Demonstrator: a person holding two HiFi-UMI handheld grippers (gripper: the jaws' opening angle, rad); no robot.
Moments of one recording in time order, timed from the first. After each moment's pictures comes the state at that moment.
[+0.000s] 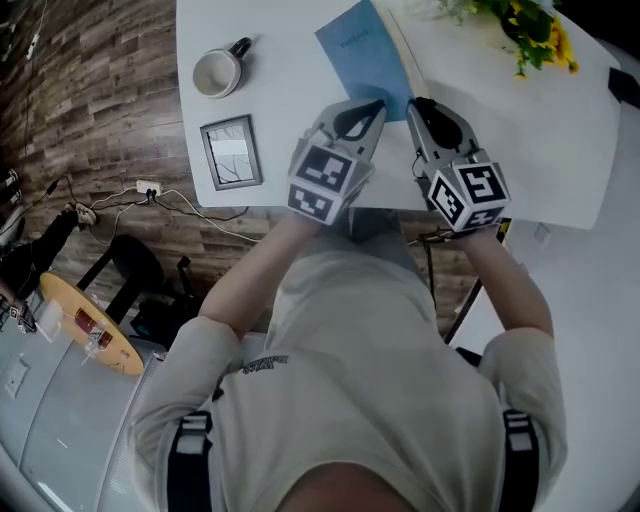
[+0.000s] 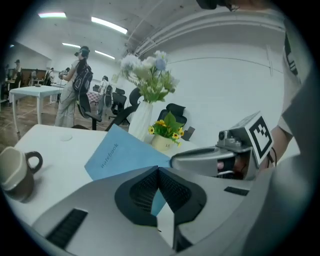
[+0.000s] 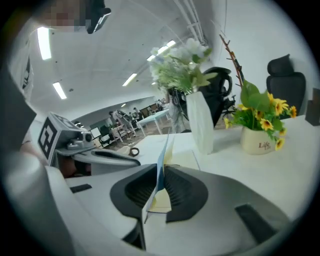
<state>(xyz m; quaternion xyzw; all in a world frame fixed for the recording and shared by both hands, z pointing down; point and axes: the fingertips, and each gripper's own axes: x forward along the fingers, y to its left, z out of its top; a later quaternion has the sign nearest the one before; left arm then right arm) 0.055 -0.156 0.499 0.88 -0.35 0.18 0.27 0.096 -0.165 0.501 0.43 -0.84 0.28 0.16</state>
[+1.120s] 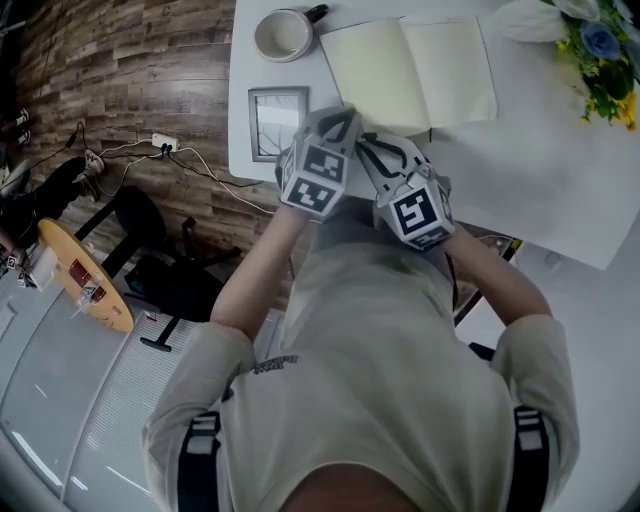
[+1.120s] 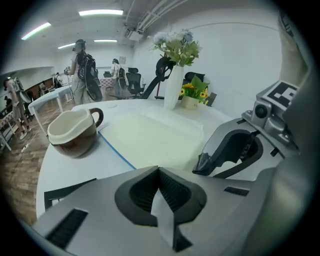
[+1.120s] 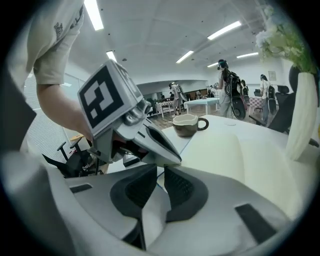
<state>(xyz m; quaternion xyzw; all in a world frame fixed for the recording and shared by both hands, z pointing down) -0.095 -0.106 0.597 0.80 -0.41 0.35 0.28 -0.091 -0.062 0.562 0.17 -0.93 0.15 0.28</state>
